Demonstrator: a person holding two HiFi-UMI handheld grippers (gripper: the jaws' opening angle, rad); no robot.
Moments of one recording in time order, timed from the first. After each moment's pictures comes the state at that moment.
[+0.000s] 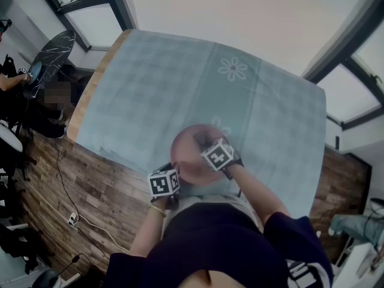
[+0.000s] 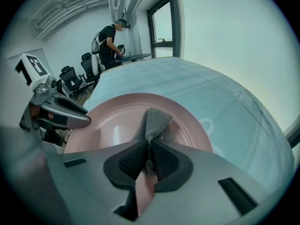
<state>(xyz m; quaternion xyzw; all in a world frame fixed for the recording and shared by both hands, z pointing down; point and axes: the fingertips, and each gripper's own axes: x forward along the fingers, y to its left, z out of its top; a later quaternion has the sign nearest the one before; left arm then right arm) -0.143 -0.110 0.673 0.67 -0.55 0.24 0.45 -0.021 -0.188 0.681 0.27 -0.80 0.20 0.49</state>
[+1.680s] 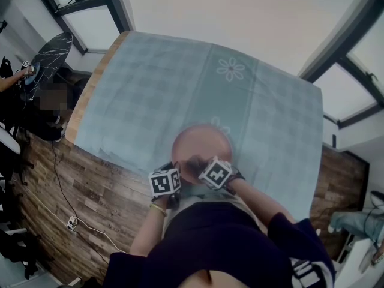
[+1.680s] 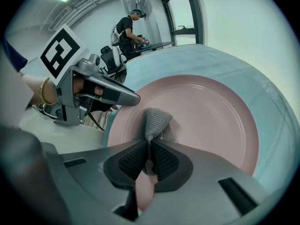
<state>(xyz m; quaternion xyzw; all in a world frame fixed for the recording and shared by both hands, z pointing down) -0.142 -0.112 0.674 0.68 -0.53 0.24 0.45 -0.051 -0.085 0.677 0.13 -0.82 0.23 0.51</state>
